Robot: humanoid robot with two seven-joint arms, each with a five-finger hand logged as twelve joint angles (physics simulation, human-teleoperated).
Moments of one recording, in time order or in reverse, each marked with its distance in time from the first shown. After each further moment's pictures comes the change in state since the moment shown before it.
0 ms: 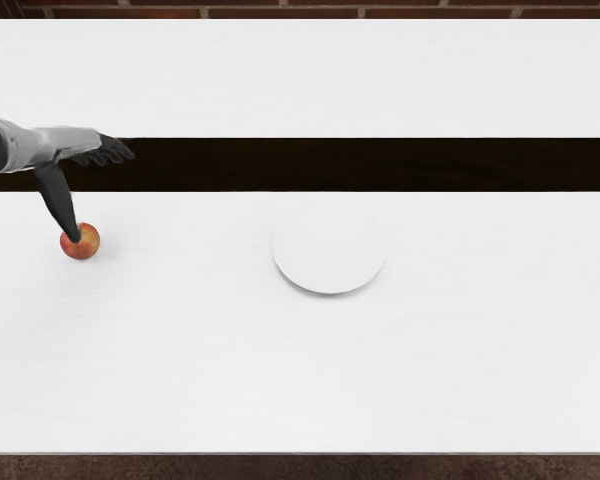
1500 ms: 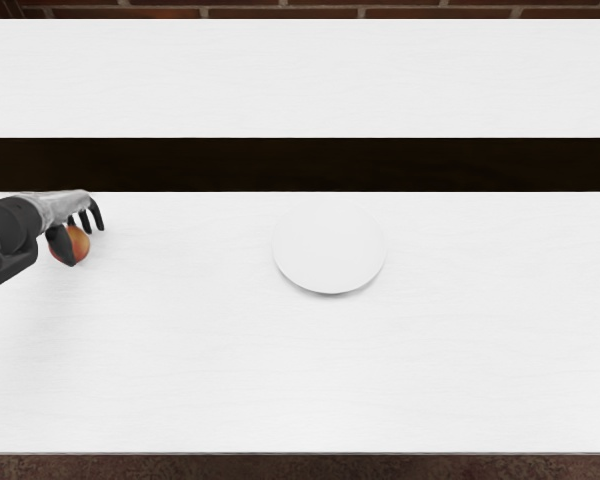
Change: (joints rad) left arm 0.107 -0.141 0.254 0.187 0.315 0.284 0.000; right arm 0.000 0.000 0.000 0.000 0.000 0.000 0.000
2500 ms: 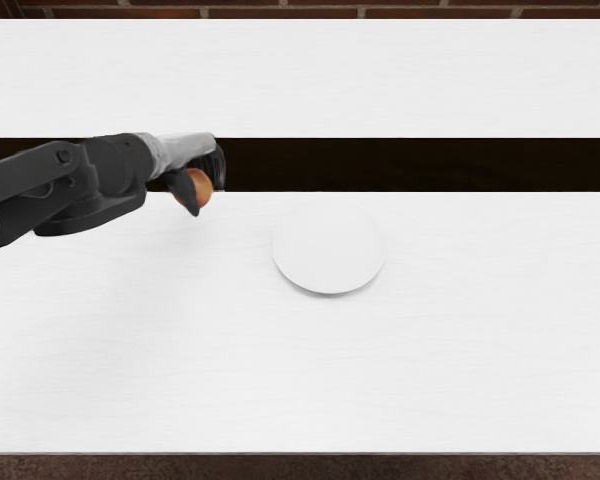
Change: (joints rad) left arm -0.251 -0.228 0.018 -0.046 -0.148 -0.011 0.000; right arm 0.000 0.000 0.000 -0.001 0.000 0.000 0.000
